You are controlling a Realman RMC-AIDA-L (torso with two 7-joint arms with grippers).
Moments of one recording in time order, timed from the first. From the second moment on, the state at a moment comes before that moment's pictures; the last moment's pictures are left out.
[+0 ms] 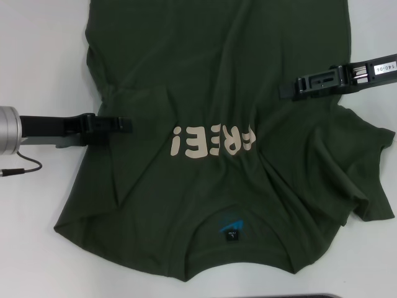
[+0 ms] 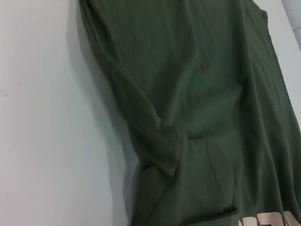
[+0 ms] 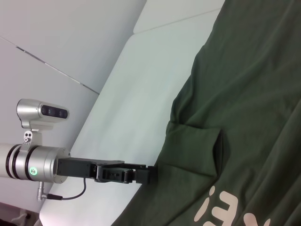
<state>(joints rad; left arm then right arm) -0.50 -2.12 -2.36 -0.82 -0.85 1.38 -2.44 0.65 1.94 -0.72 -0.69 -2.17 -1.69 2.27</state>
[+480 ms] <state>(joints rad) -0.52 -2.14 -2.36 -0.82 -0.86 1.41 -2.44 0.66 1.94 -0.72 -0.69 -2.17 -1.69 2.27</state>
